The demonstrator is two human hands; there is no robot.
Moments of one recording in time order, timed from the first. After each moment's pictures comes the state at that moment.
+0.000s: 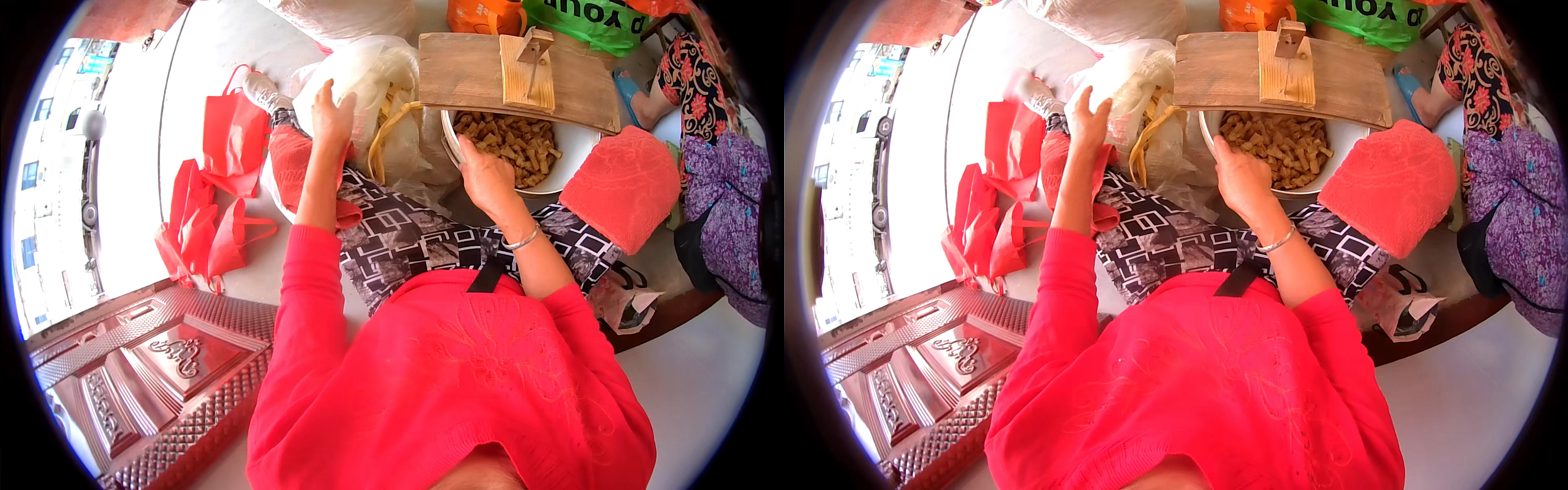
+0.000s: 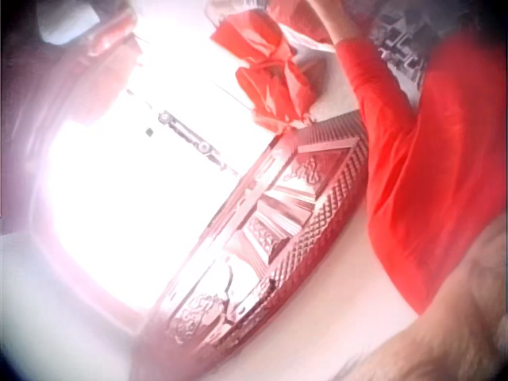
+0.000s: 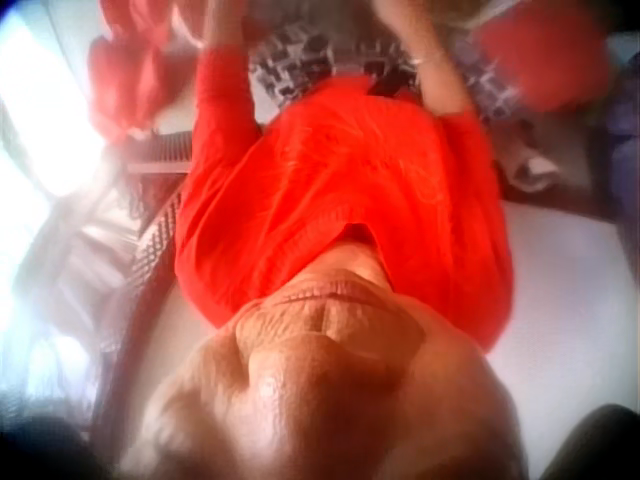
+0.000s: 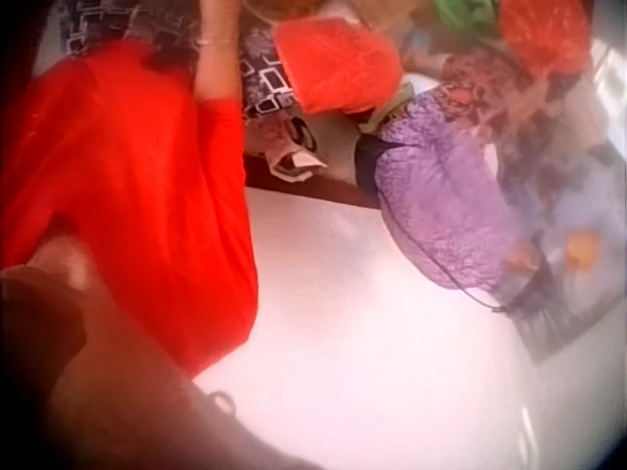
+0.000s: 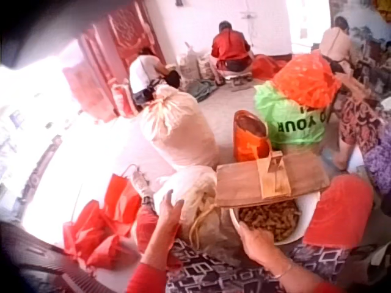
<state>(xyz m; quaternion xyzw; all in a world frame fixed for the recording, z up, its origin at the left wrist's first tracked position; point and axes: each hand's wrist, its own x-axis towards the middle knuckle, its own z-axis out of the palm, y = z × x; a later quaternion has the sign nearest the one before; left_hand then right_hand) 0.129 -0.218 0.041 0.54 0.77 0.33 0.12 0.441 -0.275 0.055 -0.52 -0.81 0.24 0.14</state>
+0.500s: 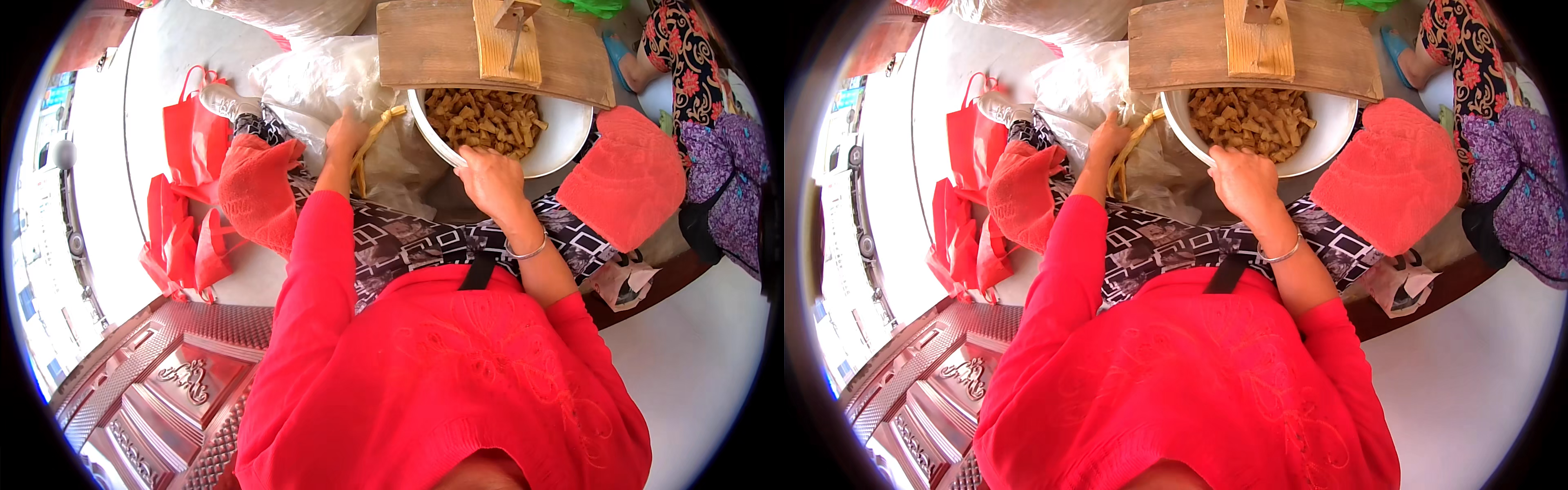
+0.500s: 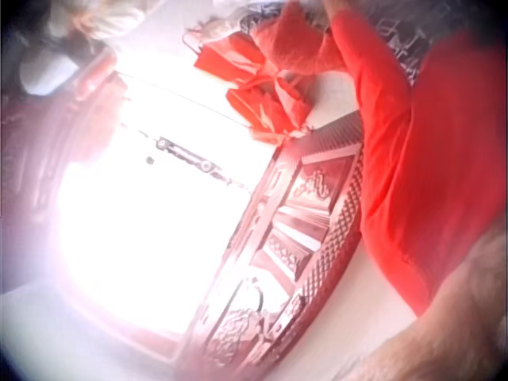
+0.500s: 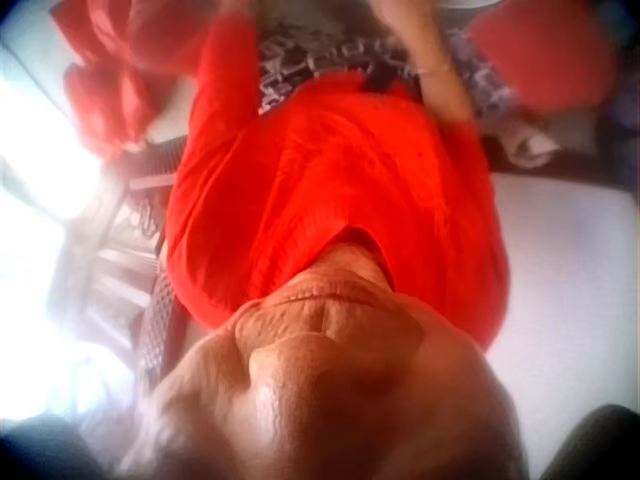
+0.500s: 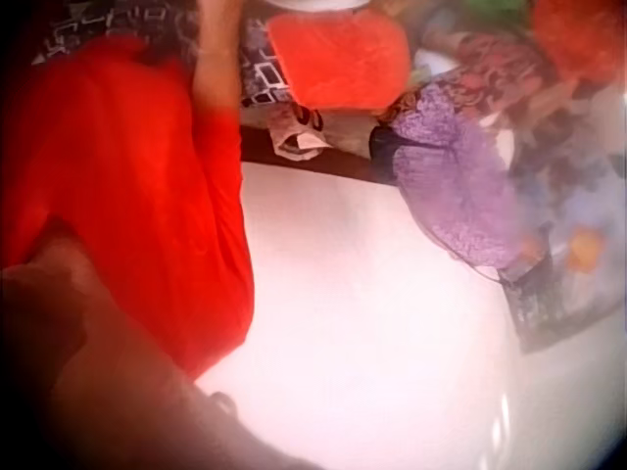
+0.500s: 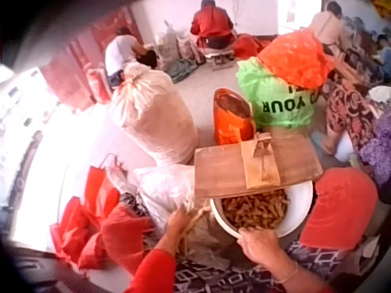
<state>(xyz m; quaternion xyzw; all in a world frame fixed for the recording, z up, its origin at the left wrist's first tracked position) 0.189 -0.205 -0.072 0.52 0.80 -0.05 0.30 0.481 -0.283 0.039 -0.53 -0.81 0.21 0.13</state>
